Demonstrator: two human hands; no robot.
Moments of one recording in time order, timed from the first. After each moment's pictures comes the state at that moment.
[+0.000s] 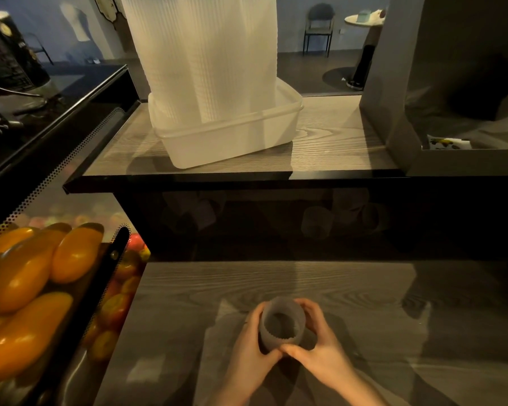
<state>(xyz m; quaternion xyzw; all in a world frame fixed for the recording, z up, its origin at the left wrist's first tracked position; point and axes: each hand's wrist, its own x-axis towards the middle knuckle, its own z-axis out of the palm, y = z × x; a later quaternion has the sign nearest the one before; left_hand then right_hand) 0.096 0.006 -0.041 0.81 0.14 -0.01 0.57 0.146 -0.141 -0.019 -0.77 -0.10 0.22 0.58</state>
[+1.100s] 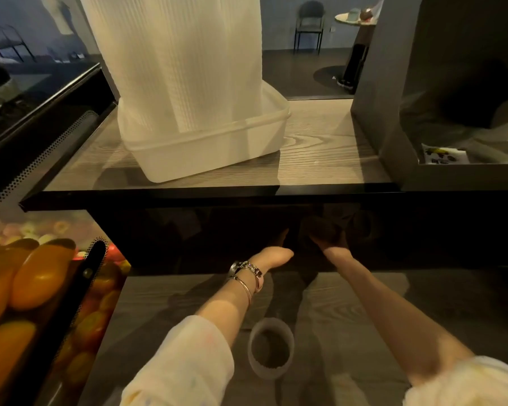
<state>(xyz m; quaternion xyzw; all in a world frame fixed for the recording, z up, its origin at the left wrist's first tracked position) 0.308 0.005 0.015 0.84 0.17 -0.24 0.46 0.360 -0.140 -0.007 -0.81 0.15 0.13 0.55</state>
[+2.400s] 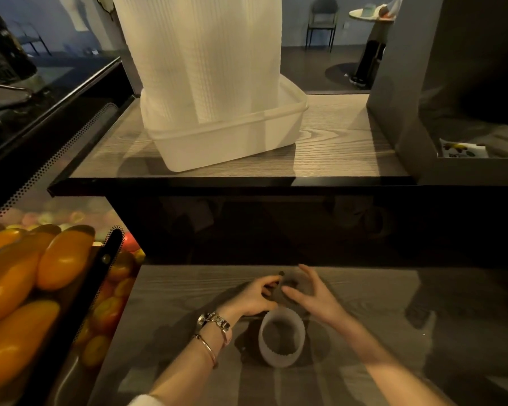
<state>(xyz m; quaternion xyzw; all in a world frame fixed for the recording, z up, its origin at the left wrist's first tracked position) 0.210 0.044 -0.027 0.82 0.08 -0.25 0.50 0.248 -0.124 -0.034 -0.80 -0.04 0.28 0.54</state>
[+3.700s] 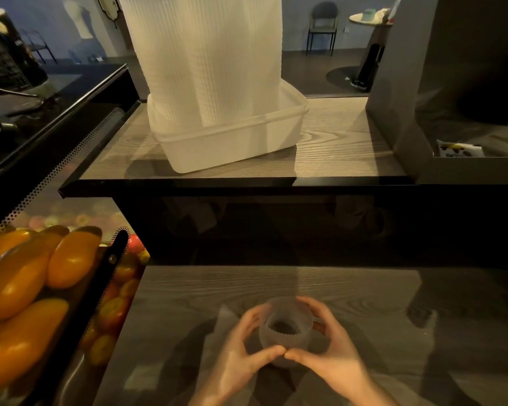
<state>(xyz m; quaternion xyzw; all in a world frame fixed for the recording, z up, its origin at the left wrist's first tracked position) 0.095 0.028 0.018 0.74 0.10 -0.05 0.67 0.153 -0.145 0.013 -0.77 -0.13 0.21 0.59</state>
